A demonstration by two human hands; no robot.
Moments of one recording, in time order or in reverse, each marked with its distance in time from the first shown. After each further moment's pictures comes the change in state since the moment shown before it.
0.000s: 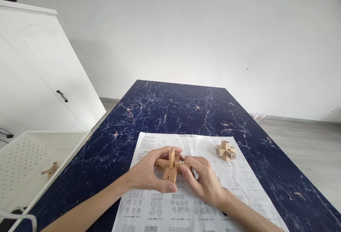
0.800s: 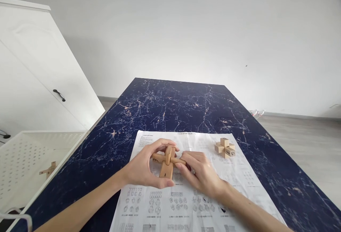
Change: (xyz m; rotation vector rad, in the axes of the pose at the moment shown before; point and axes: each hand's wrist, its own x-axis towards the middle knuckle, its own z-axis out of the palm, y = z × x) left_hand 0.004 0.004 -0.007 0.137 0.037 0.121; right_hand 0.003 0.013 -0.007 -0.089 -0.098 -0.047
